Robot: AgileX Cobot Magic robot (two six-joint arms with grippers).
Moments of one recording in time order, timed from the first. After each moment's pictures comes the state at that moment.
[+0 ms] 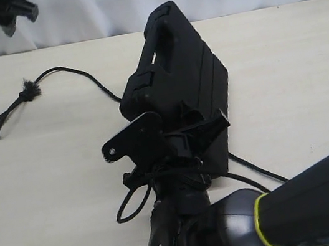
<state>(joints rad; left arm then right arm) -0.10 2.06 -1.97 0.35 1.22 -0.02 1.19 1.99 -0.89 -1.69 1.16 2.05</state>
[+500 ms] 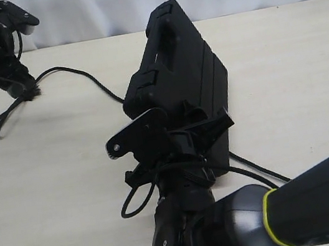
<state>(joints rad) -0.04 2.06 -1.67 0.25 1.09 0.37 1.18 1.97 -0.87 -1.69 1.14 2.07</state>
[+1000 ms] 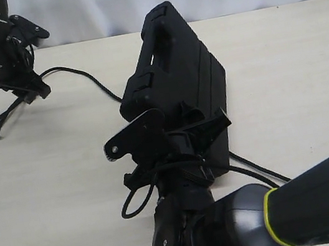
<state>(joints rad) -0.04 2.17 -1.67 0.30 0.93 0.26 1.18 1.97 -0.87 -1.70 1.11 2.06</state>
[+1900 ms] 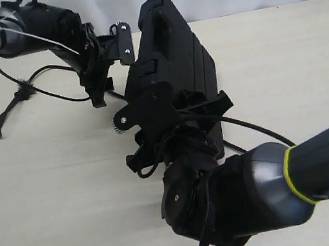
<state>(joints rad) -0.27 2.26 -1.67 0.10 0.55 1.08 1.07 1.91 -0.87 -1.75 0.96 2.06</state>
